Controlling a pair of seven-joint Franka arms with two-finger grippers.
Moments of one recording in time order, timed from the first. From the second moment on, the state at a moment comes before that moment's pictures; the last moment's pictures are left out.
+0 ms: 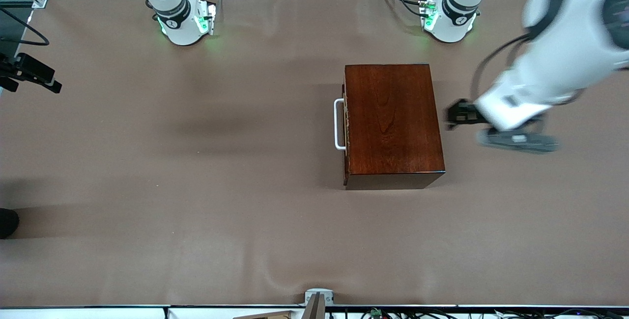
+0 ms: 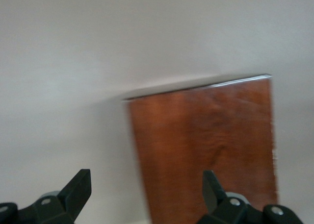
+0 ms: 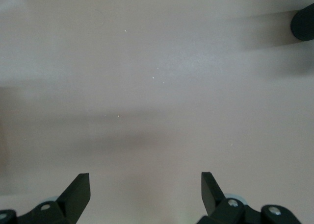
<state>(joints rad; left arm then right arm) -0.14 0.26 -0.26 -1.43 -0.02 1.68 -0.22 -0.05 -0.03 -0.03 -1.53 0.04 1.50 -0.01</state>
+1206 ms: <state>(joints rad) -0.88 0.65 -0.03 -1.31 0.06 1.88 -0.93 -0.05 -0.03 -0.03 -1.53 0.03 1.50 -0.01</state>
